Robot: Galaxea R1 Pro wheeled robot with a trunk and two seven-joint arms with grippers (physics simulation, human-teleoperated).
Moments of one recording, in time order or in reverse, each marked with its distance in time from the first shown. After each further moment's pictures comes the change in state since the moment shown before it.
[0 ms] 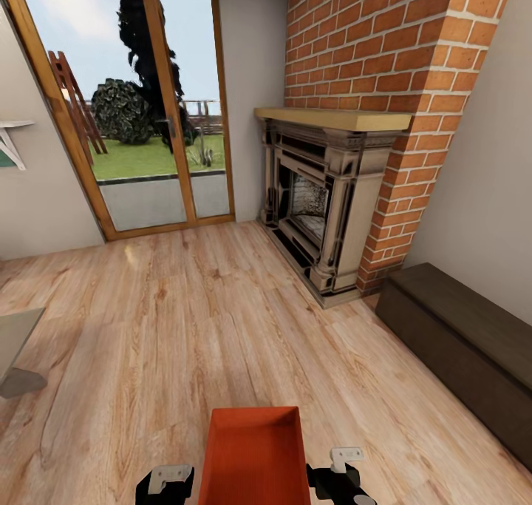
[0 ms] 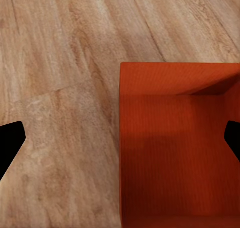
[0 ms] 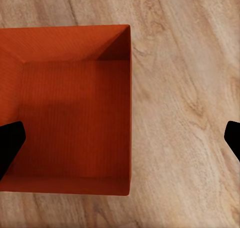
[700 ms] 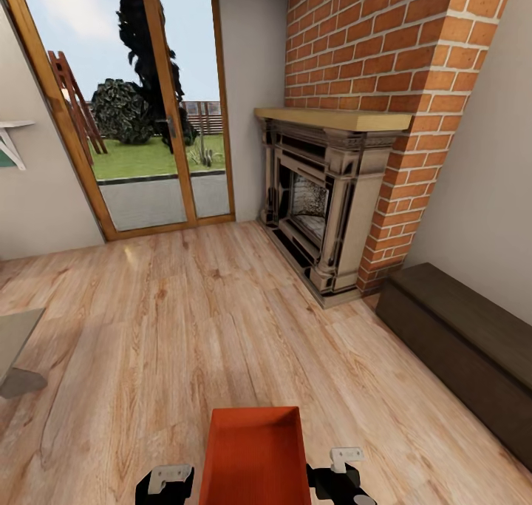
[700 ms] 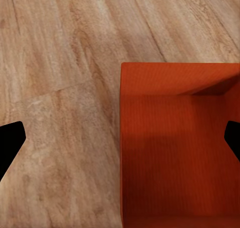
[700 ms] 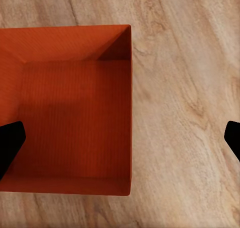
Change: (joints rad) left arm 0.000 0.000 0.000 0.000 0.000 0.000 0.000; right arm 0.000 0.000 0.000 0.000 0.000 0.000 0.000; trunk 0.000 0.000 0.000
